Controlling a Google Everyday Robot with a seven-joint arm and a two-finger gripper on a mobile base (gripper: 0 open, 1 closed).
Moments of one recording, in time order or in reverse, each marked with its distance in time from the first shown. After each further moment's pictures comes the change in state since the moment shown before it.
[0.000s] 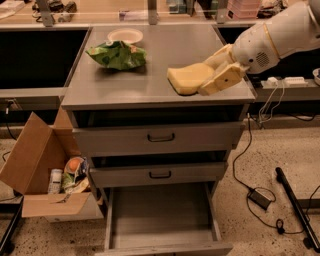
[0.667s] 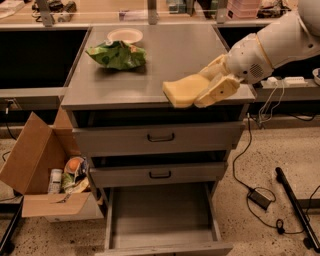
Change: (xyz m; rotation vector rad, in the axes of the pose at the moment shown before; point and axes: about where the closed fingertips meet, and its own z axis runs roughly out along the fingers) arm 0.006 0.023 0.017 -0.032 0.035 -0.029
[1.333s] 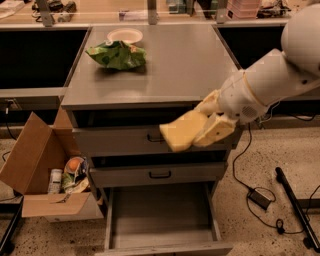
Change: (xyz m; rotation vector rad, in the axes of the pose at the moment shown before) arm 0.030 0.076 0.030 0.002 0.169 -0.050
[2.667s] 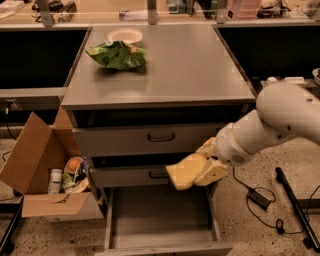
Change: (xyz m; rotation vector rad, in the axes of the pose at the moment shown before) arm 0.095 0.041 0.089 -0.075 0.082 0.108
